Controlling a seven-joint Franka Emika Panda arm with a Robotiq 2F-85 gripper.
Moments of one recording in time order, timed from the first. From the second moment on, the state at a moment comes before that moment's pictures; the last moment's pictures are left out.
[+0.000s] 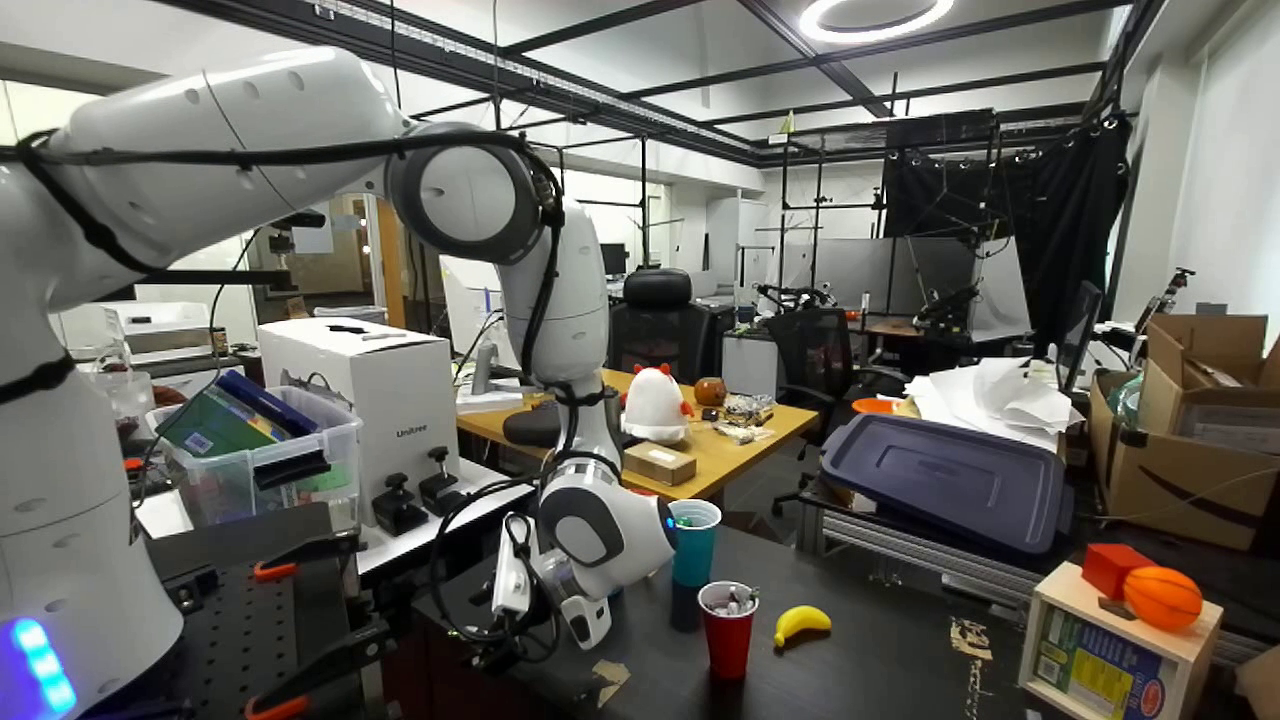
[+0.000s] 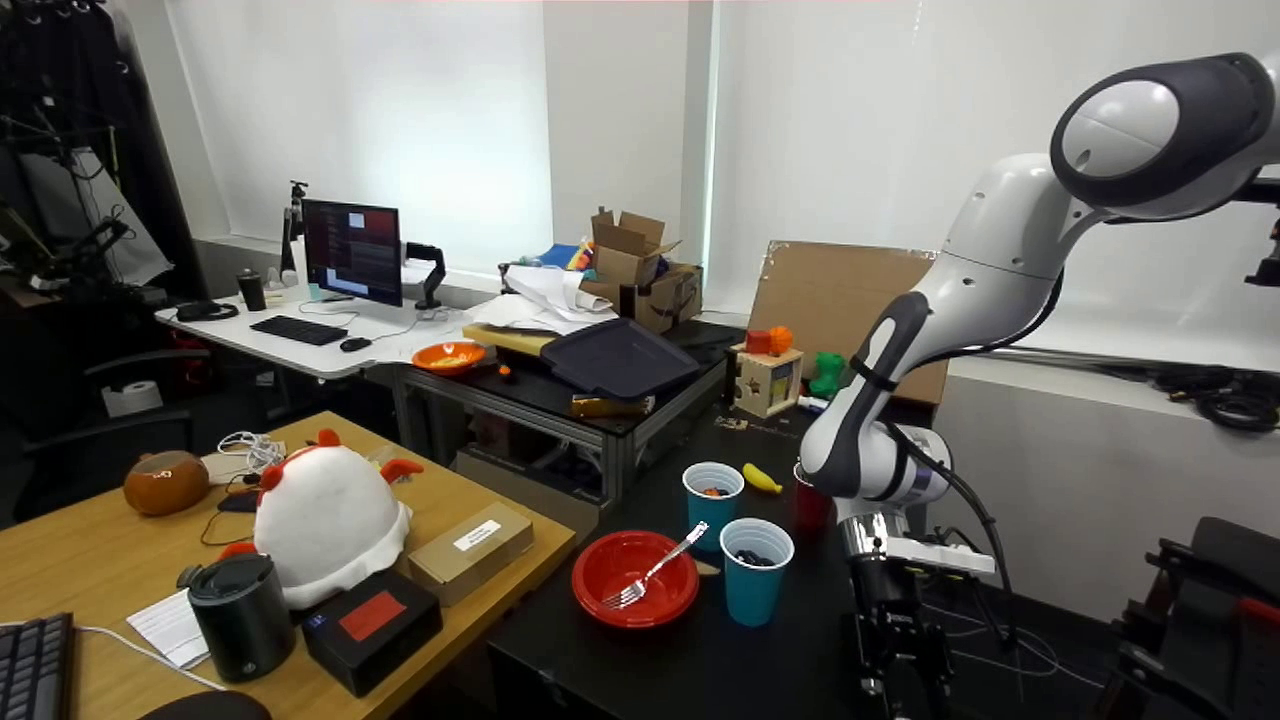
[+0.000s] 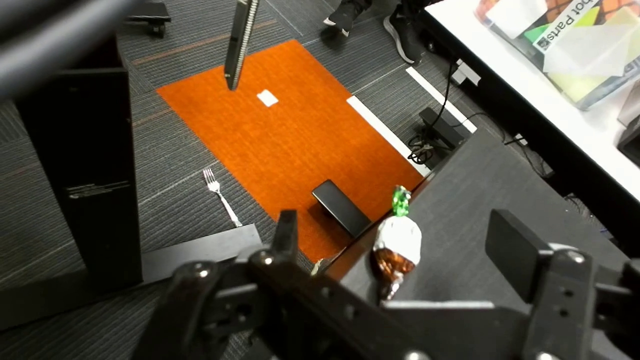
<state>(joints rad) -0.23 1.15 0.15 -1.86 0.46 2.15 -0.25</state>
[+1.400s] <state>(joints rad) -0.23 1.15 0.15 -1.84 0.44 2.14 -0.25</state>
